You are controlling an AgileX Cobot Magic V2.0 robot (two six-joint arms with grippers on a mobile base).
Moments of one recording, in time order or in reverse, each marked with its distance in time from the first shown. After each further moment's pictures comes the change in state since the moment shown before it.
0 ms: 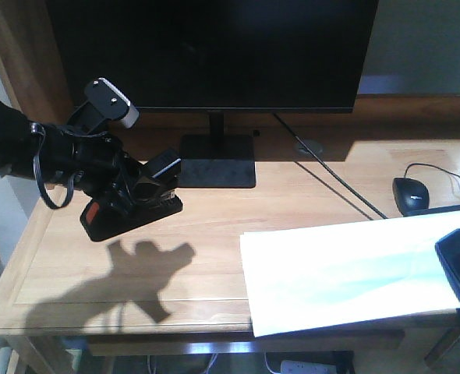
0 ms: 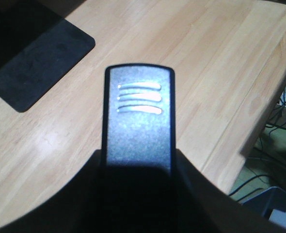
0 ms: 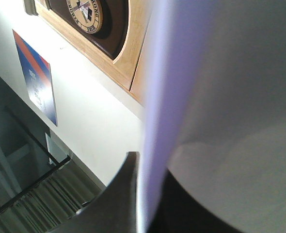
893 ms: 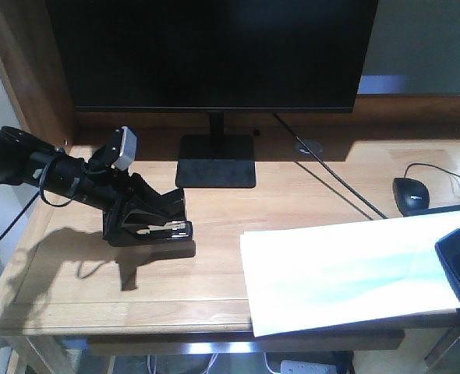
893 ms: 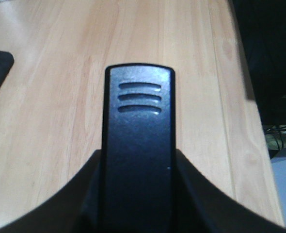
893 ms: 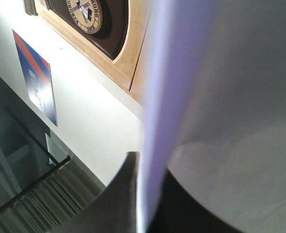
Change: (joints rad) left arm 0.188 0.547 -0.281 -0.308 0.433 0.798; right arm 0.000 0.000 0.000 0.000 0.000 0.000
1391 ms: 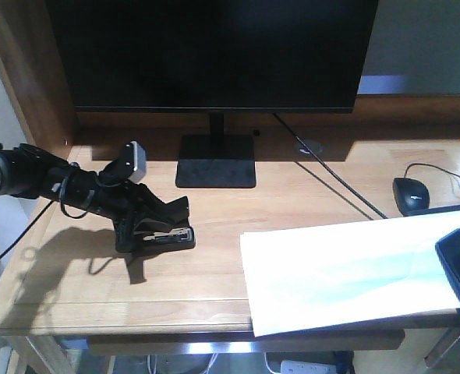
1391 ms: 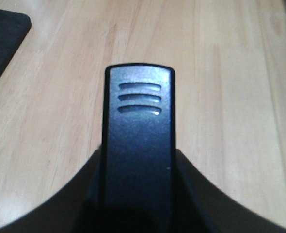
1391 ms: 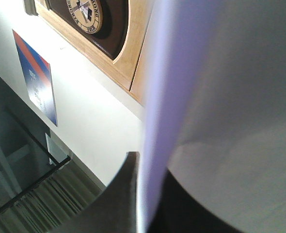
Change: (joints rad) left arm -0.035 0.076 0.000 -0.031 -0.151 0.039; right arm 0.000 0.000 0.000 0.000 0.000 0.000
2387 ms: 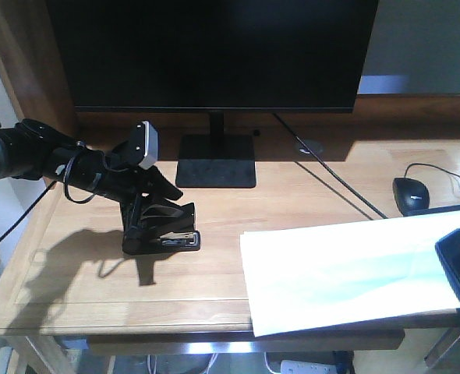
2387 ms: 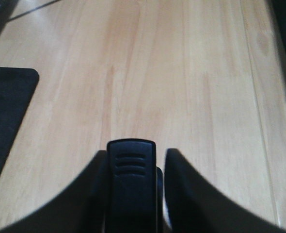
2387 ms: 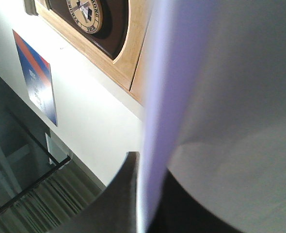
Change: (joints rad) left arm -0.045 -0.111 -0.008 0.064 0.000 -0.028; right arm 0.000 0.000 0.000 0.000 0.000 0.000
